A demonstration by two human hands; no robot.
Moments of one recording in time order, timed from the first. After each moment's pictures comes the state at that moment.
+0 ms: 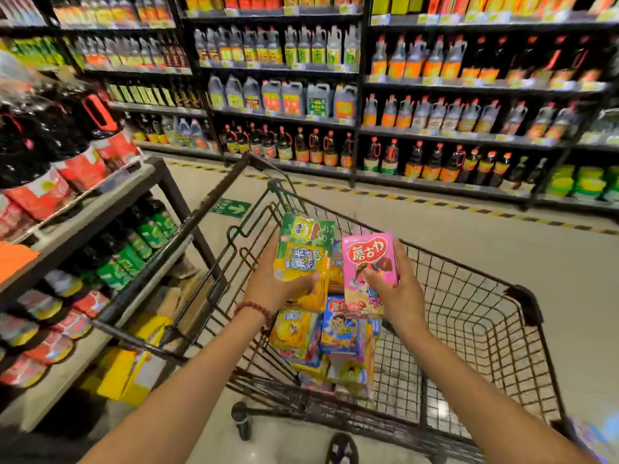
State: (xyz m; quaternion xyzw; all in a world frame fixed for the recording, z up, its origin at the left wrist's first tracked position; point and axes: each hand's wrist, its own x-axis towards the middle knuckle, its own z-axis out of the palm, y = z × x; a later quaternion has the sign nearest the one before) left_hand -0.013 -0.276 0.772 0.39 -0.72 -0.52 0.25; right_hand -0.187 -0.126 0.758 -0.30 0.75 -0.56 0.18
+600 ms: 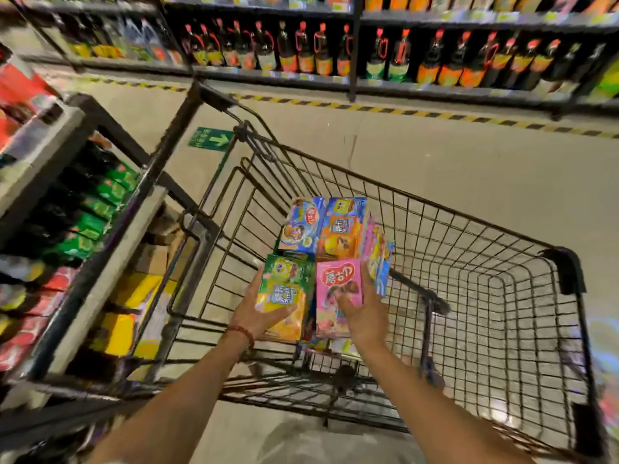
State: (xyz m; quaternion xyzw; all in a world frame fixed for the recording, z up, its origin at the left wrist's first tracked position) left_hand 0.002 -0.313 0.629 0.52 -0.65 -0.55 0.08; right_hand -0.167 -0.180 0.627 -0.19 0.84 -0.40 0.31
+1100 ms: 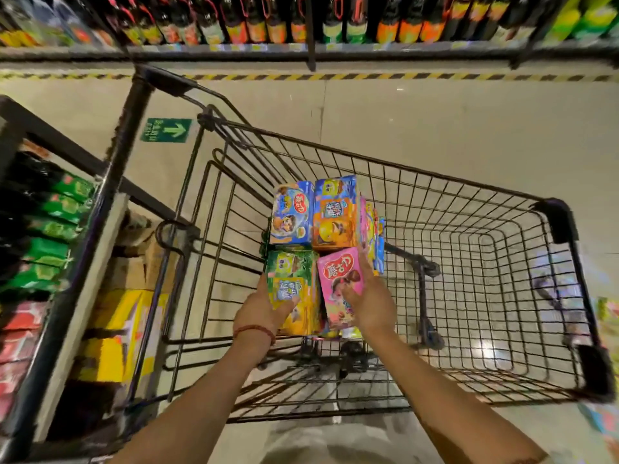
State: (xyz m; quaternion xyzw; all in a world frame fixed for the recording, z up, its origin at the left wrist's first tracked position) left_hand -0.015 -0.328 0.617 0.53 -0.77 -0.35 -0.10; right_hand -0.162 -0.186 0.600 -0.20 0.90 -0.28 0.28
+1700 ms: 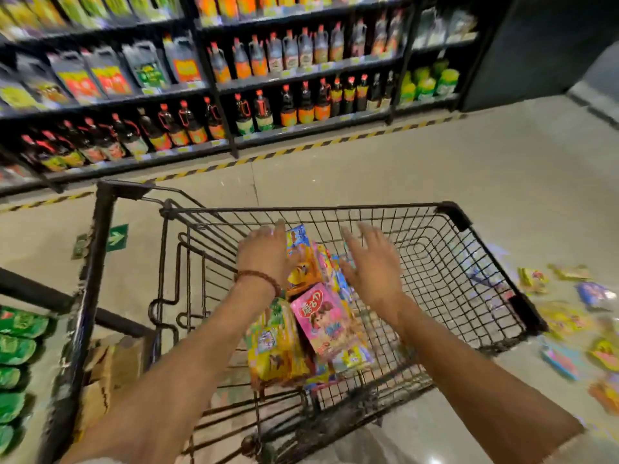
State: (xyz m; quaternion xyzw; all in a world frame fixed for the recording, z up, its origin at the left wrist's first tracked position) left_hand -0.139 -0.367 0.770 0.20 -0.98 -0.02 -0.03; right_hand -0.209 -0.188 0.718 -0.29 0.95 -0.14 -0.03
